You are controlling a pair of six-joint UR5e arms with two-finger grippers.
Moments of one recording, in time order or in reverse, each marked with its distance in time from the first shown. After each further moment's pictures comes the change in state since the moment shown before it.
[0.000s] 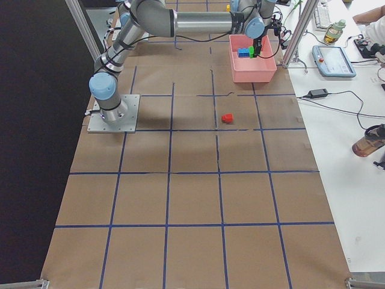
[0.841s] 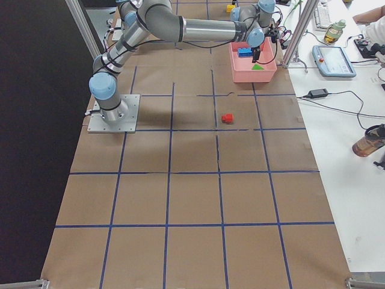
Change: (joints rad) left arm 0.134 -0.171 0.079 0.113 0.062 0.112; right arm 0.019 0.028 0.003 -0.001 -0.008 0.004
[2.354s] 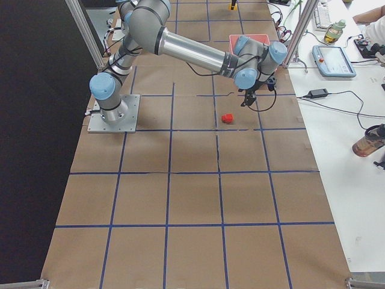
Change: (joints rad) left arm -0.055 0.004 0.020 -0.066 -0.048 0.024; right arm -0.434 -0.164 0.343 0.176 -0.060 -0.547
